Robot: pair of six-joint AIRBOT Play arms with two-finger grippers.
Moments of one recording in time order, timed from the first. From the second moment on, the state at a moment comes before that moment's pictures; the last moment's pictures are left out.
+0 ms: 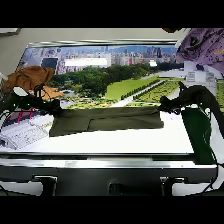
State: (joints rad) left arm 0.16 -1.62 1.25 1.03 -1.18 -1.42; right arm -0.20 -1.62 1.27 2.09 -1.12 -1.61
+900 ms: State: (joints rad) left arm 0.18 -1.52 1.42 1.11 -1.28 -1.47; right arm -0.33 -1.73 1.25 2.22 -1.33 -1.83
